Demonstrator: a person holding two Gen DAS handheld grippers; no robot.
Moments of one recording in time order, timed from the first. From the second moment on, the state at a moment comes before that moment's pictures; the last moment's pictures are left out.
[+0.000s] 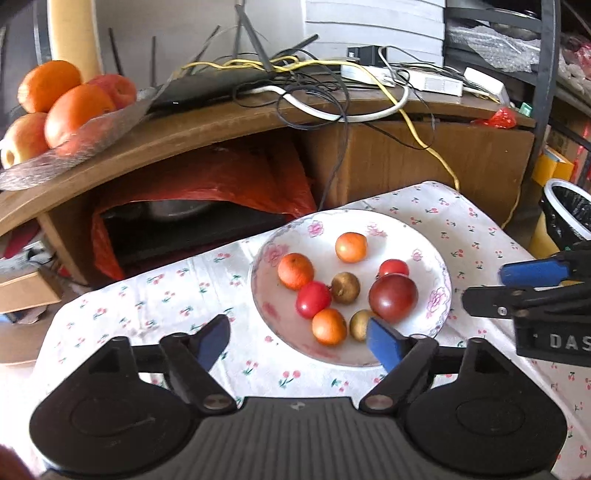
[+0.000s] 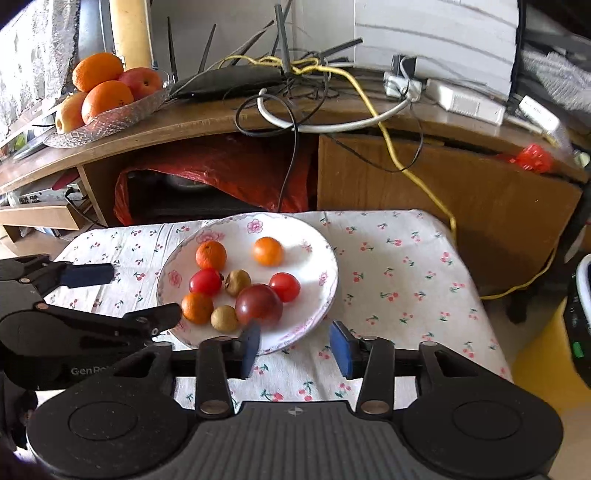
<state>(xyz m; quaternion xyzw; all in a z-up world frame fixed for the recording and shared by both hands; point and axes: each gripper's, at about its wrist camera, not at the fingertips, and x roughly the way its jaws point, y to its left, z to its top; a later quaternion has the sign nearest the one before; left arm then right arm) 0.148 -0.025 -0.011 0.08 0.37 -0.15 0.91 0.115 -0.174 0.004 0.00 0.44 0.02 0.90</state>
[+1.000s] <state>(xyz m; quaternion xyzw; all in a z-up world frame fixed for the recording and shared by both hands) 0.086 -0.005 0.003 0.05 0.35 -0.12 0.93 0.055 -0.150 0.028 0.01 0.41 0.01 0.91</state>
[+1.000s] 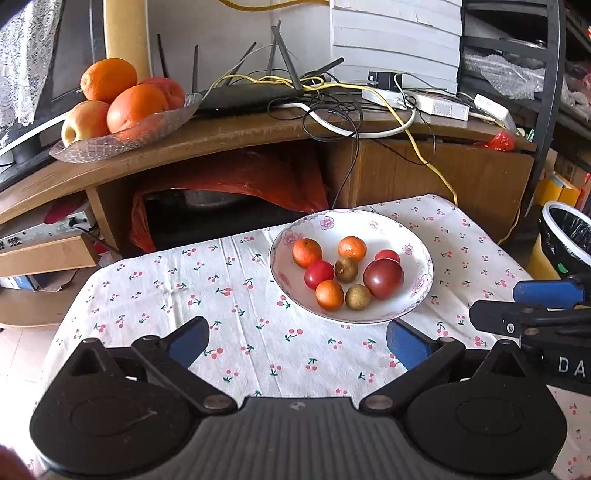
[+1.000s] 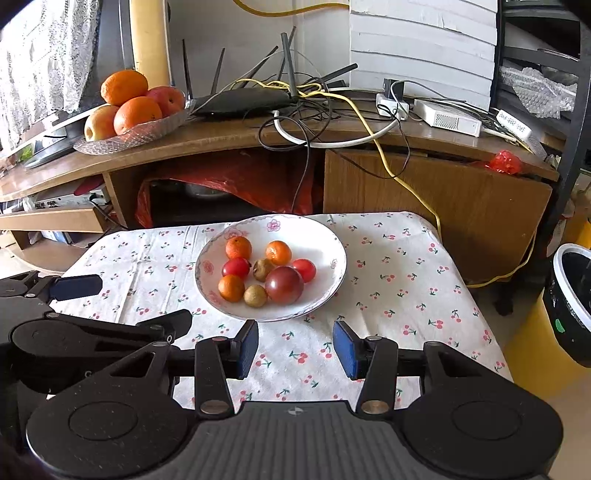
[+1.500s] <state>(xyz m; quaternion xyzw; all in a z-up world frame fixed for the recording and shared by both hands) 0.047 0.007 0.010 0.05 0.33 -0.11 0.93 0.023 -0.136 0.036 0.01 0.41 0.01 0.91</state>
